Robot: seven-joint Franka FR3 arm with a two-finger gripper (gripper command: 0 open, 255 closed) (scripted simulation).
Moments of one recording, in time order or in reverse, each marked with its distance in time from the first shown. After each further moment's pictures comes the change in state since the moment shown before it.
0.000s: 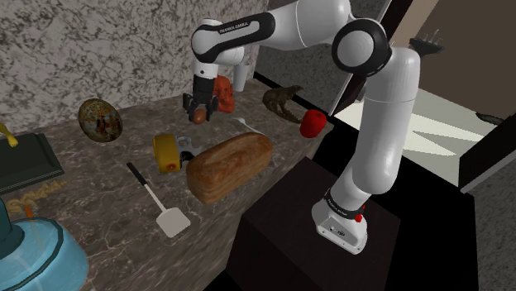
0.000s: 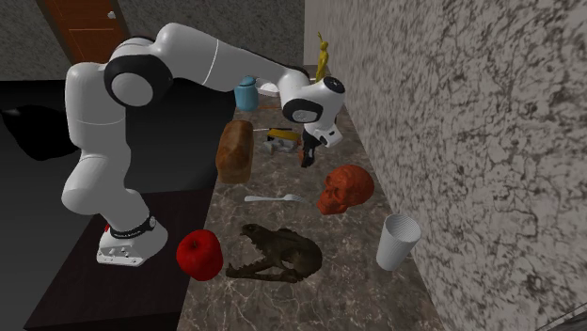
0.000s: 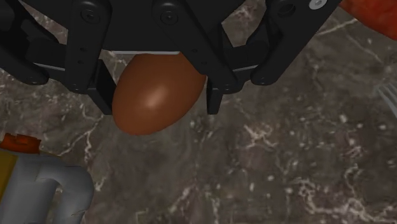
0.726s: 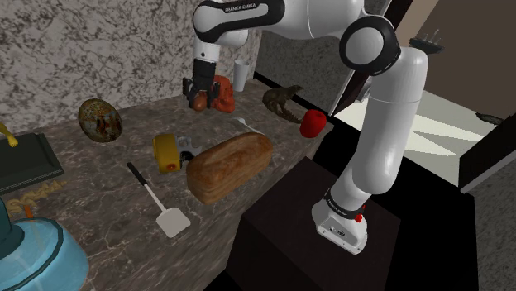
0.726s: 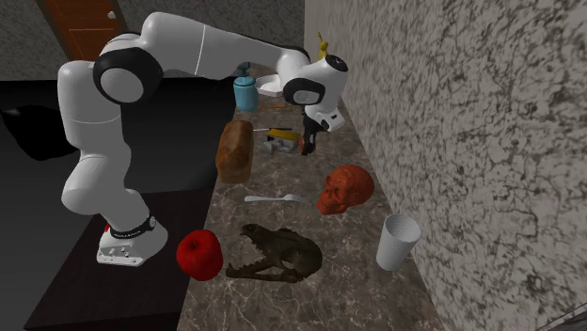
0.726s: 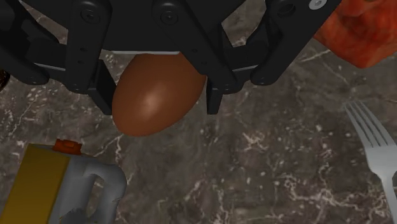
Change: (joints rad) arm -0.004 -0.052 -0.002 0.074 -0.008 -0.123 0.031
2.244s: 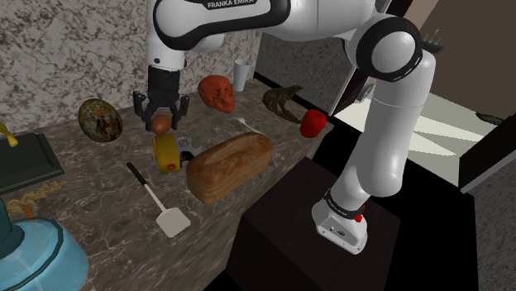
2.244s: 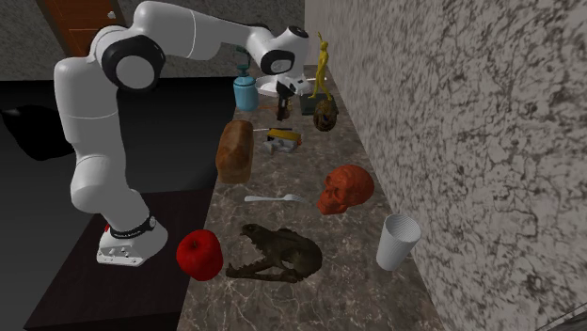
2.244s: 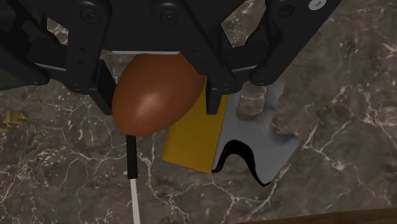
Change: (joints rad) arm 0.219 -0.041 0.128 -0.004 0.001 0.061 0.338
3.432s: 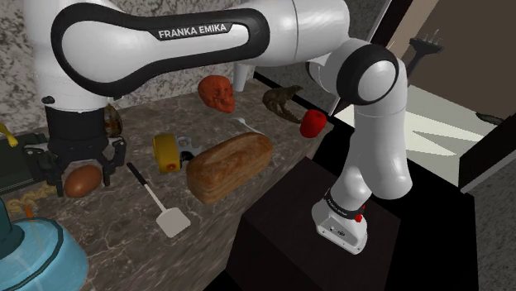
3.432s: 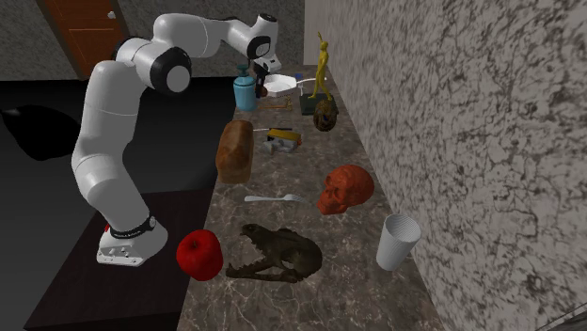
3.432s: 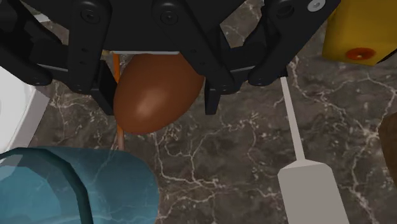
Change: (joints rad) arm 0.295 0.243 0.090 0.328 -0.104 0.019 0.390
